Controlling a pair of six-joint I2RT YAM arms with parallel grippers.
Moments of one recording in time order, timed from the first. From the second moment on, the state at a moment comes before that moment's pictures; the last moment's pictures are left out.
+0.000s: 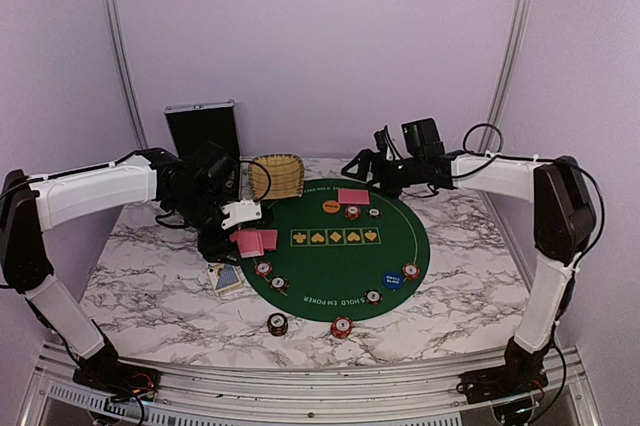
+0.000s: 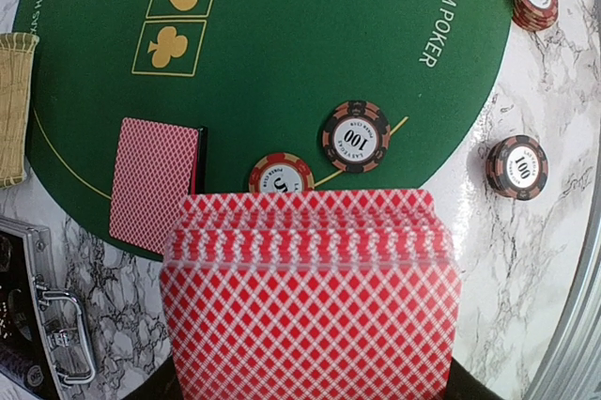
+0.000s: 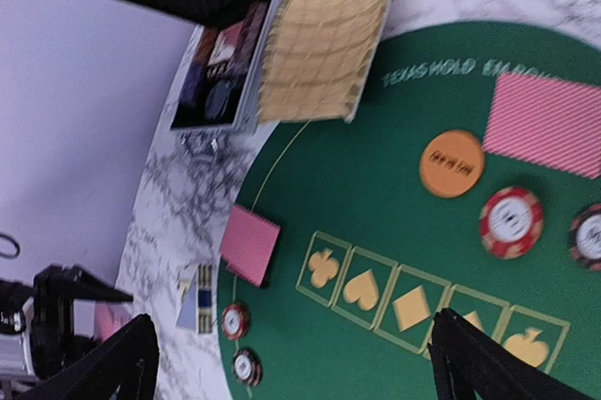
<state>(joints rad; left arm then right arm) -0.65 1.61 1.27 -0.88 0.19 0.69 0.43 1.89 1.41 -0.12 -0.48 0.58</state>
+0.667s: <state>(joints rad) -0.65 1.61 1.28 -0.88 0.21 0.68 0.77 1.90 1.14 0.25 -0.74 0.86</state>
